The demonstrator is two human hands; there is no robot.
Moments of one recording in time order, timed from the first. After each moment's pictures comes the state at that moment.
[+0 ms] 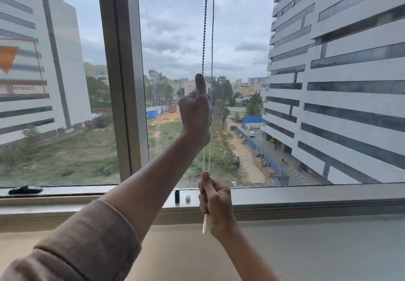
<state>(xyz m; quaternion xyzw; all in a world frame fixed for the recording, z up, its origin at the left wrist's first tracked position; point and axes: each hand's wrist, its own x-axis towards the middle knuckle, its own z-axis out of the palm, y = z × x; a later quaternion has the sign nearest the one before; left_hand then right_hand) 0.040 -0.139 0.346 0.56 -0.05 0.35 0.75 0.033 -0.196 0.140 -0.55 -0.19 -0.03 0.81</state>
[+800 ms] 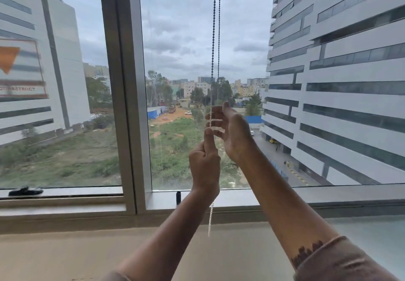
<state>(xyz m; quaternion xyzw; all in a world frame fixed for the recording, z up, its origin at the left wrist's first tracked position) 0.040 -0.157 0.230 0.55 -0.03 0.34 0.76 0.077 -0.221 0.312 -0.57 -0.21 -0.05 0.79</state>
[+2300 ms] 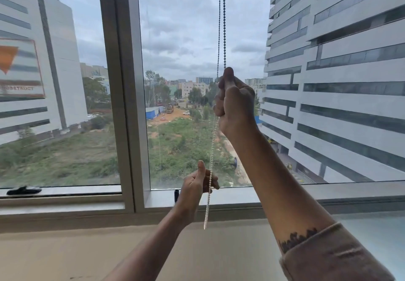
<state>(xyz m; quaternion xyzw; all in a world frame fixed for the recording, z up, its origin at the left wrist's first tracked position) 0.034 -0.113 0.152 0.65 -0.08 0.15 0.74 0.036 -0.215 0.364 -0.47 -0.24 -0.15 0.83</state>
